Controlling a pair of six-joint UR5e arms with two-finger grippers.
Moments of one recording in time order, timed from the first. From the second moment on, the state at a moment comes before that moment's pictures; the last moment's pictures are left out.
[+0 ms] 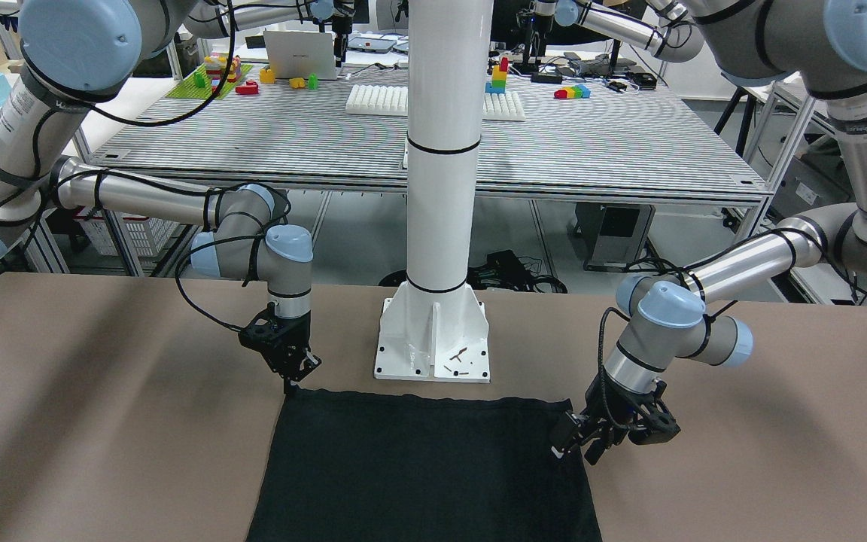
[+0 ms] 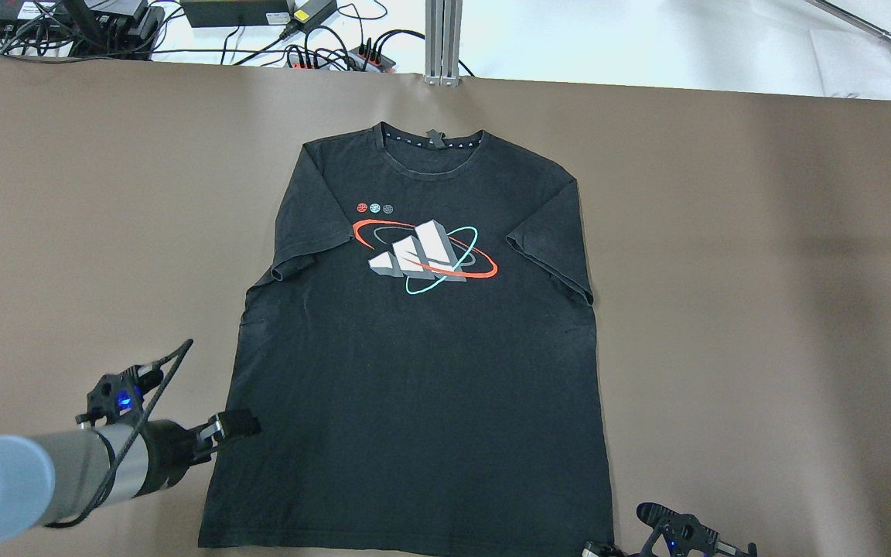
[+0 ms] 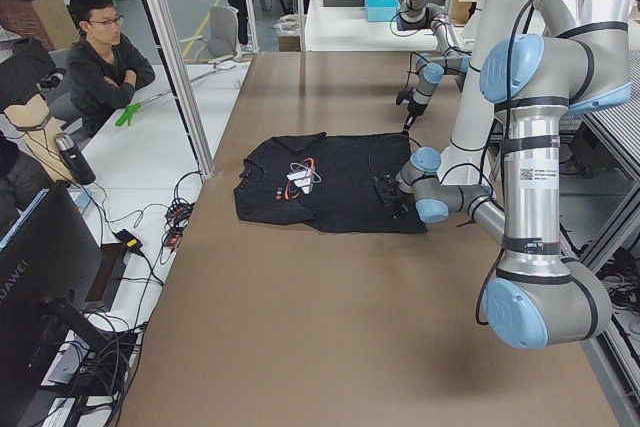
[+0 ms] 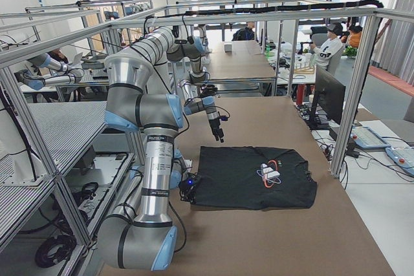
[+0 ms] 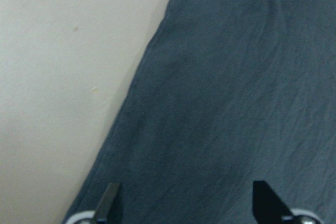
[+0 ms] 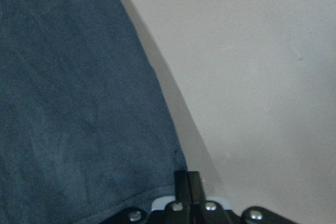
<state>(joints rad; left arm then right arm) -0.31 -1.58 -2.08 -2.18 -1.54 -1.88 -0.02 -1.57 2.19 -1.46 1.28 2.02</state>
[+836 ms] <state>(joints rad) -0.04 -1.44 -2.10 -2.18 -1.31 -2.01 -0.02 -1.57 2.20 -1.46 1.27 2.02</state>
